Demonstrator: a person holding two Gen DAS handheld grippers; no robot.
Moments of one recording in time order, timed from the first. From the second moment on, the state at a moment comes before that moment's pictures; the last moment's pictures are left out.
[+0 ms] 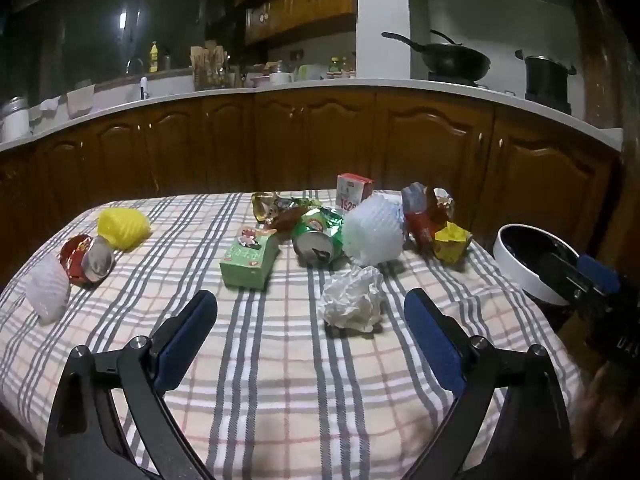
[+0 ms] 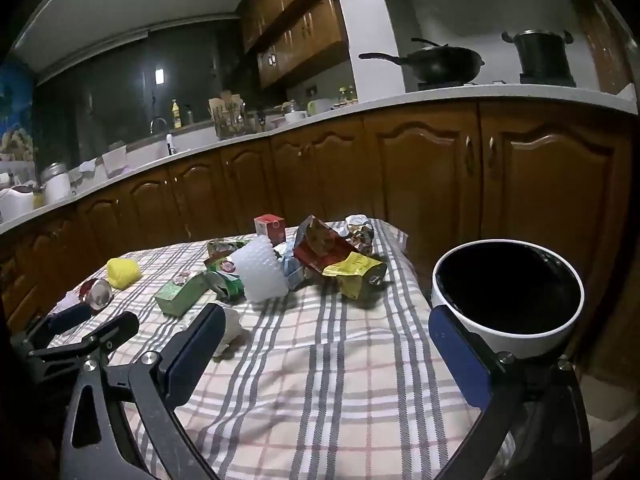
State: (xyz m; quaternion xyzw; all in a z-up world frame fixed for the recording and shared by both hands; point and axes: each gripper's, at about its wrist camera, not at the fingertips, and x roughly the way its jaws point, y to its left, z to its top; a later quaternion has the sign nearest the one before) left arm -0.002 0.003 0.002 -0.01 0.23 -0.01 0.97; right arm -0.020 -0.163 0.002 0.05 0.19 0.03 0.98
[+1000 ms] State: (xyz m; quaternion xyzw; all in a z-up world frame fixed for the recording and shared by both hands) left arm -0.003 0.007 0.007 -0.01 0.23 0.00 0.97; right arm -0.023 -0.157 0.009 0.04 0.18 0.04 0.98
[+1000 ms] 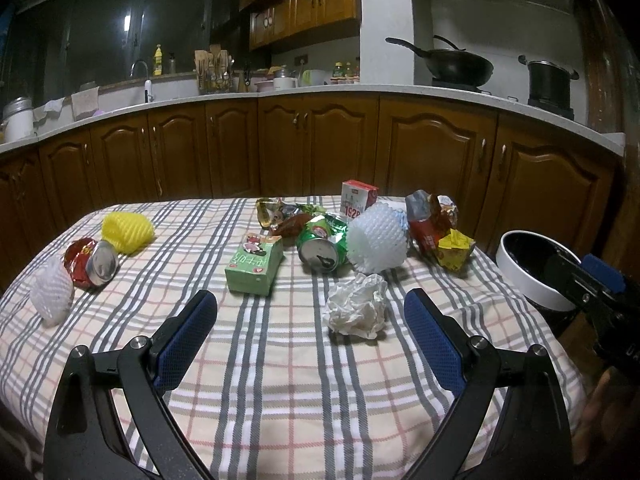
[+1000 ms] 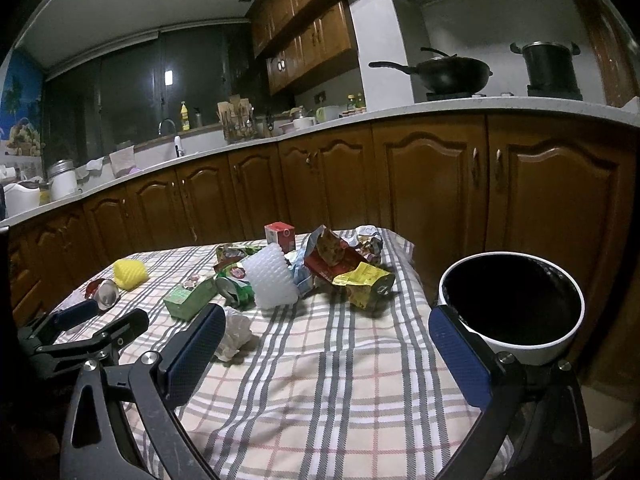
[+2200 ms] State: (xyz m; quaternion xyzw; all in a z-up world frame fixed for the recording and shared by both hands) left arm 0.019 0.005 -0.002 -0.01 0.26 -0.02 0.97; right arm 0.000 -0.166 -0.001 0.07 0.22 0.05 0.97
